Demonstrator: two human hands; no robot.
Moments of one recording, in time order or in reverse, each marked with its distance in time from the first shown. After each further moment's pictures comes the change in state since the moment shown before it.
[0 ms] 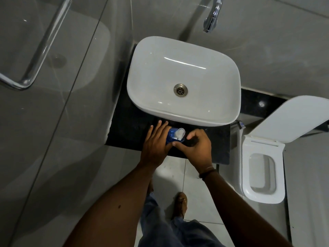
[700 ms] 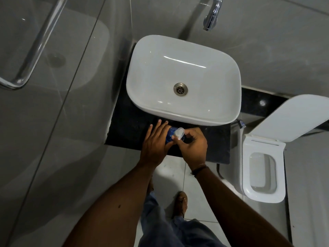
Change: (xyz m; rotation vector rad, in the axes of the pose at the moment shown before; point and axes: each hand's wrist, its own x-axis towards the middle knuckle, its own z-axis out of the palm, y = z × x) left_hand 0.002 -0.004 0.008 0.037 0.029 -0.015; right_hand 0.000 -0.011 0.021 -0.068 0.121 0.004
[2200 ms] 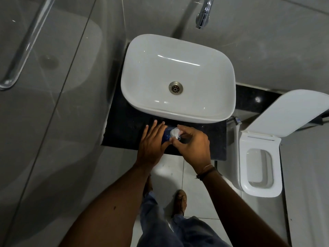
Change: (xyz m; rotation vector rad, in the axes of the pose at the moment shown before) left_hand -0.003 0.008 -0.010 -0.039 -0.070 -0.041; right_hand -0.005 -0.032 -0.035 -0.098 -0.111 -0.038
